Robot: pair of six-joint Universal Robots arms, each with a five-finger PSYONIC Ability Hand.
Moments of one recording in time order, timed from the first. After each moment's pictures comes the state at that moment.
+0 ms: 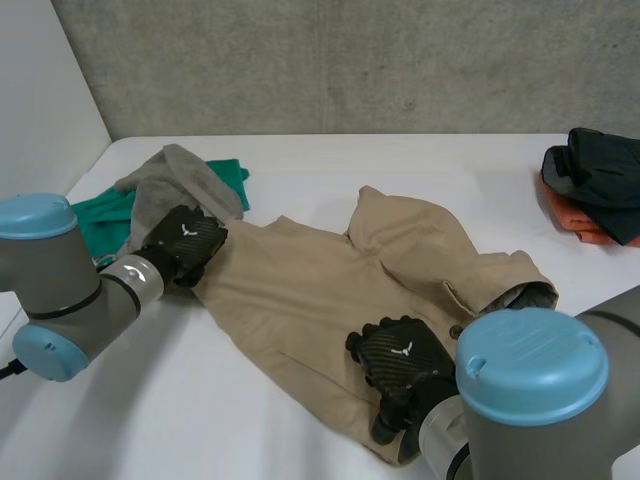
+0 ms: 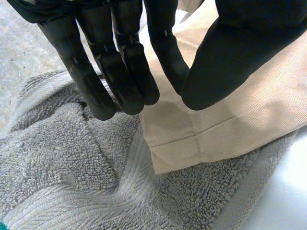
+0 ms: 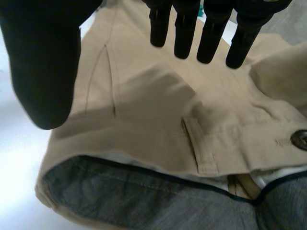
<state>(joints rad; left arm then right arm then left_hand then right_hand) 4.50 -2.16 -1.53 3.40 -1.18 3.83 2.38 -1.25 1.74 0.05 1.70 3.03 1.15 1.19 1.19 1.20 0.99 0.36 0.36 0.37 0.37 0.20</state>
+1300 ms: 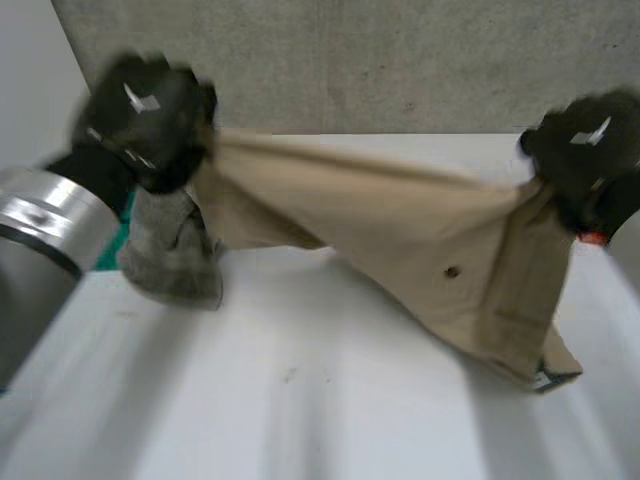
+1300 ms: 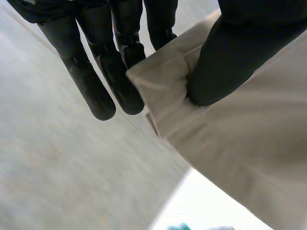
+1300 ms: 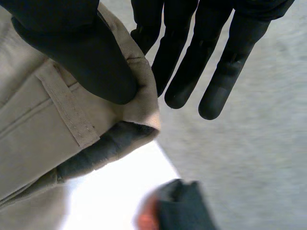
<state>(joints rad) 4.34 -1.53 -1.68 3.41 -1.32 3.60 2.01 -1.66 1.57 0.17 1.69 2.47 1.14 1.20 1.19 1.20 0.98 1.10 1.18 1.19 1.20 1.01</state>
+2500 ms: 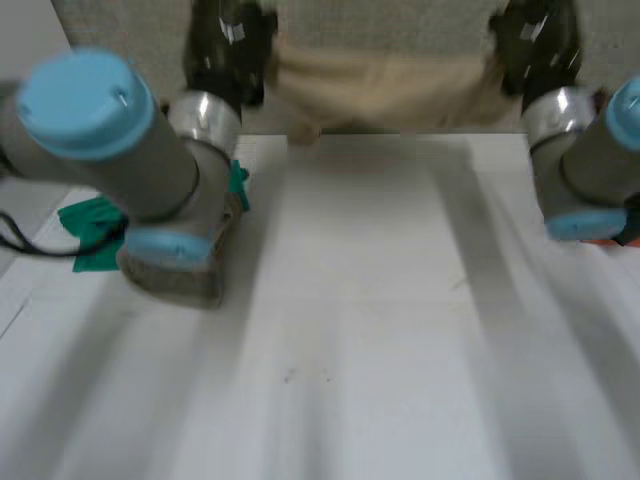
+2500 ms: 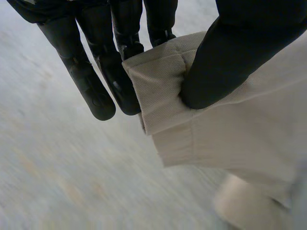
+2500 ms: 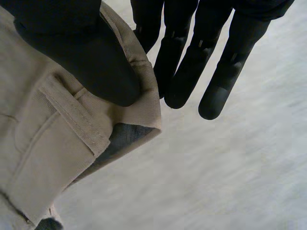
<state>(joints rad) 4.14 -2.16 -0.96 3.51 -1.65 3.63 1.86 -0.92 0.99 -0.53 1.48 2.55 1.14 1.20 1.20 1.20 1.00 1.14 1.18 1.20 1.20 1.01</state>
